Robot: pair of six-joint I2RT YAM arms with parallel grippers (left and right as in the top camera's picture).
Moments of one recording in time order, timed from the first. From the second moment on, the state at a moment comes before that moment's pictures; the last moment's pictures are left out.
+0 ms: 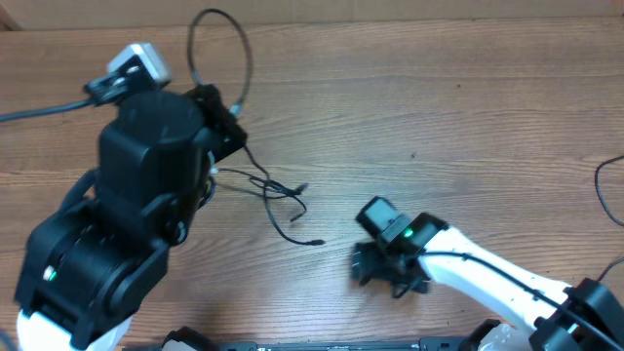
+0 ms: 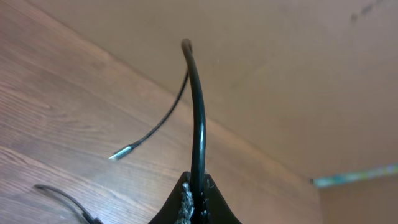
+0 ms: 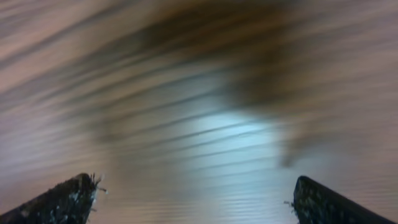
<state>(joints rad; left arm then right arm) -0.54 1.20 1.83 -1.08 -0.42 -0.92 0.69 1.45 0.73 -0.86 -0.10 0.93</state>
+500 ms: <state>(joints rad) -0.54 1.18 1.83 -1.16 -0.62 -1.44 0.62 1.24 0.73 -0.38 -0.56 0.92</state>
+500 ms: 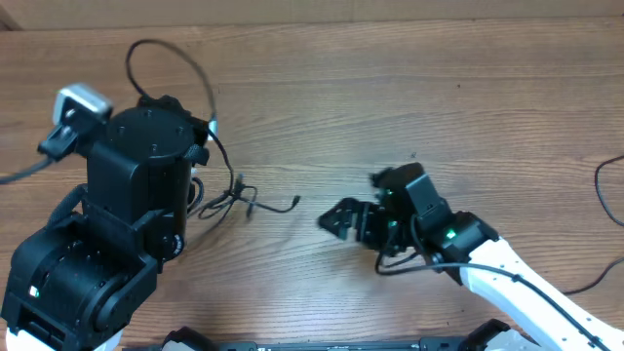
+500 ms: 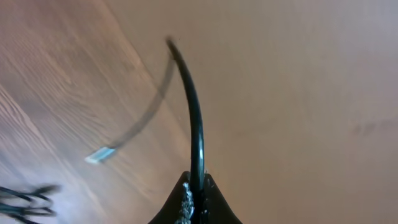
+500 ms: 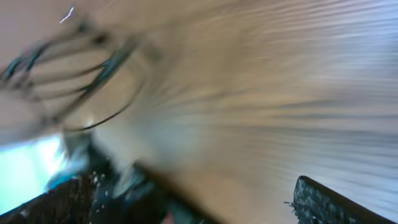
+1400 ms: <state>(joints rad) -0.54 1.20 1.83 -1.02 -0.66 -1.68 1.12 1.43 0.73 0.33 0.09 0.90</state>
